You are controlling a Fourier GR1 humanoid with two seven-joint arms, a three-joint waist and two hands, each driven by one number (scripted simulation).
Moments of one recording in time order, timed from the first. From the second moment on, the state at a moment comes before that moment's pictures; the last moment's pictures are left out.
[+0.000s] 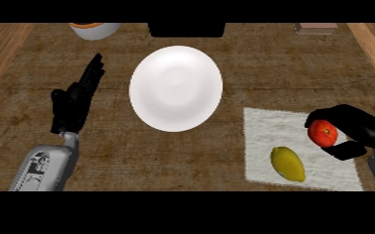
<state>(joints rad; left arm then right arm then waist) -0.26 0.25 -0.07 -1.43 -0.01 0.10 0.11 -0.22 -0.62 0.11 -1.21 0.86 0.41 -0.36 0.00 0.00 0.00</state>
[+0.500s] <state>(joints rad) -0.24 0.25 -0.02 -1.46 -0.03 0.07 0.14 -0.20 -0.52 0.04 -1.20 0.91 0.31 -0.28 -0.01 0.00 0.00</state>
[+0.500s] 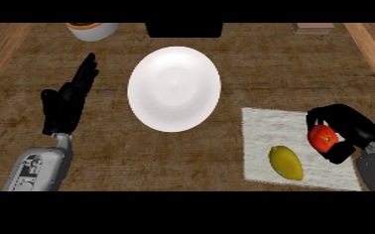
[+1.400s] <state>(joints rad) -0.23 0.23 -0.02 -1.44 -0.05 0.08 0.11 -0.09 -0.14 0.13 -1.91 1.13 0.03 0.39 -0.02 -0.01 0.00</state>
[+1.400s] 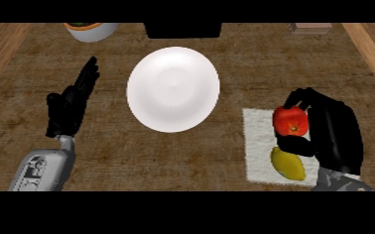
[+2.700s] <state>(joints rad) -0.29 0.20 -0.01 -1.38 -0.07 0.04 0.07 -0.86 0.00 0.46 -1.03 0.87 -0.23 0.70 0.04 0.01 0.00</state>
